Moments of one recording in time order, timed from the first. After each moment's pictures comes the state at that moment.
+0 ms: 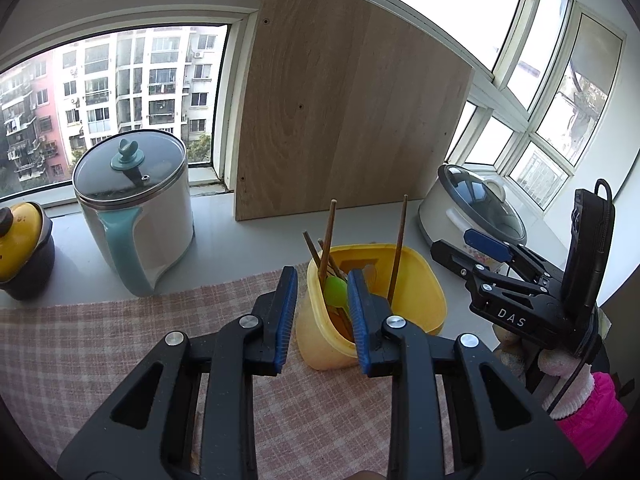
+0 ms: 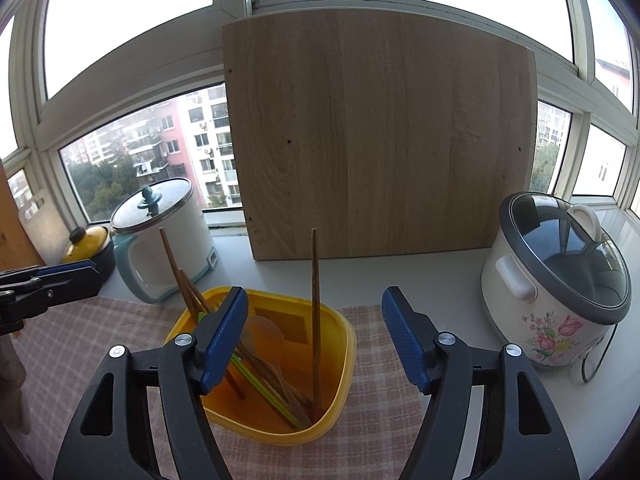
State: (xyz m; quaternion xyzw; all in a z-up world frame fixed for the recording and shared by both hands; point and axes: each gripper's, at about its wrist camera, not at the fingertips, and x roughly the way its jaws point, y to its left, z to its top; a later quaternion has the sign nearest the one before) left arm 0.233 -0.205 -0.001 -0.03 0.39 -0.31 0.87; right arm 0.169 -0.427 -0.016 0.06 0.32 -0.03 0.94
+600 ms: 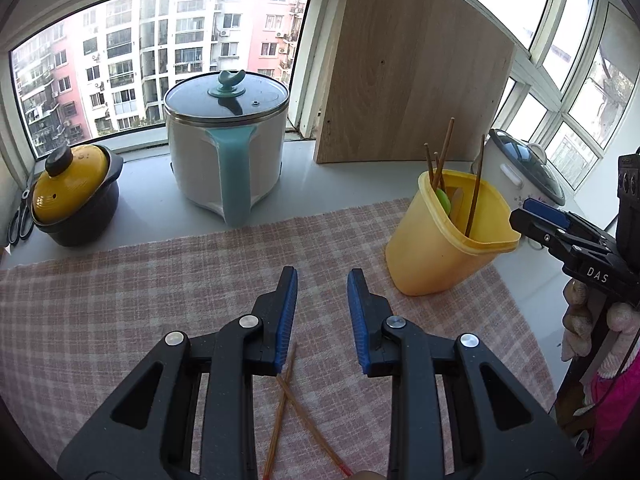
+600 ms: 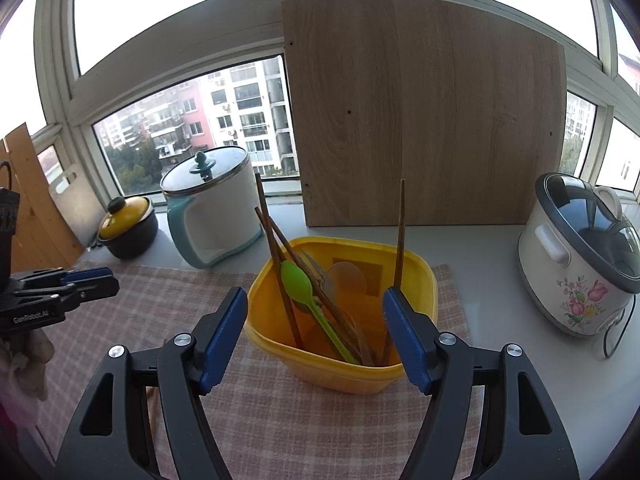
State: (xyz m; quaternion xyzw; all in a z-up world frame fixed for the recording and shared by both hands) left arm 0.218 -0.100 -0.051 0.00 0.44 -0.26 0.86; right arm 0.148 -0.366 -0.025 0.06 0.36 0.03 0.93
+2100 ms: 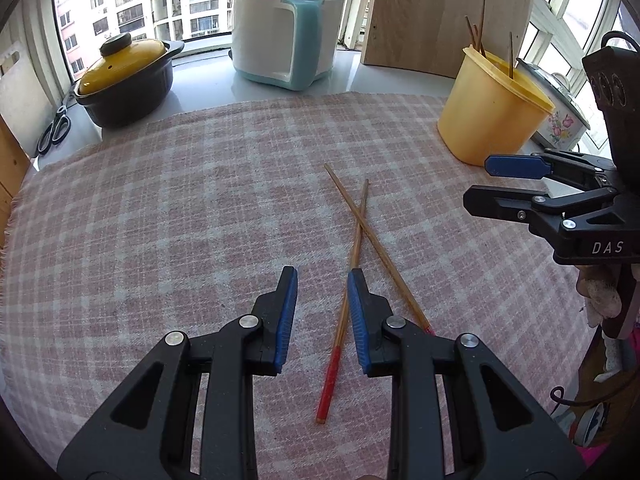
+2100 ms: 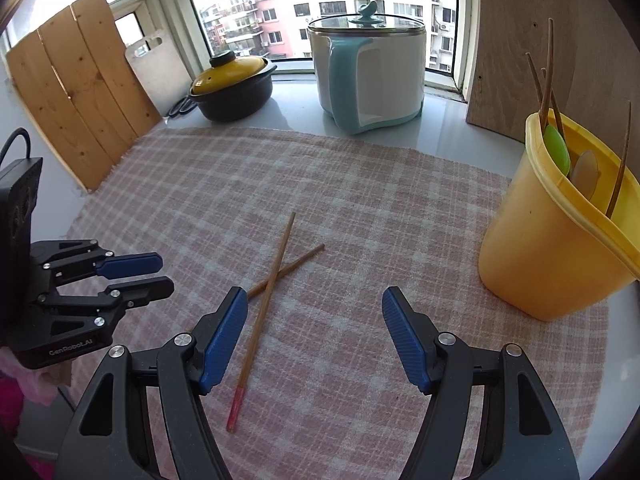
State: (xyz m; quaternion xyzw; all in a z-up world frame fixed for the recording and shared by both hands) left arm 0.132 -0.028 -0.130 0.04 0.50 -0.22 0.84; right arm 0.136 -0.224 -0.103 0.00 0.49 0.17 0.85
